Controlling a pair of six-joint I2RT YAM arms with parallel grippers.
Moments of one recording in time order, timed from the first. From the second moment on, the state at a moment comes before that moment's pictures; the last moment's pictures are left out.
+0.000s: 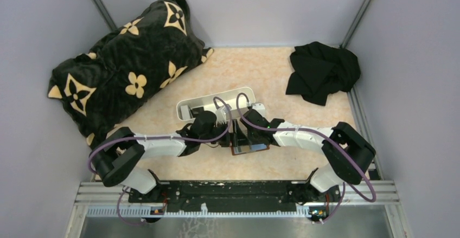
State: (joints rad) left arm -0.88 1.49 0.57 0.49 0.36 -0.90; right arm 0.88 1.47 0.76 -0.33 0.28 0.66
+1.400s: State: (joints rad) left arm -0.90 1.47 0.51 0.37 0.16 -0.93; right arm 0.88 1.47 0.76 -0.33 0.24 0.65
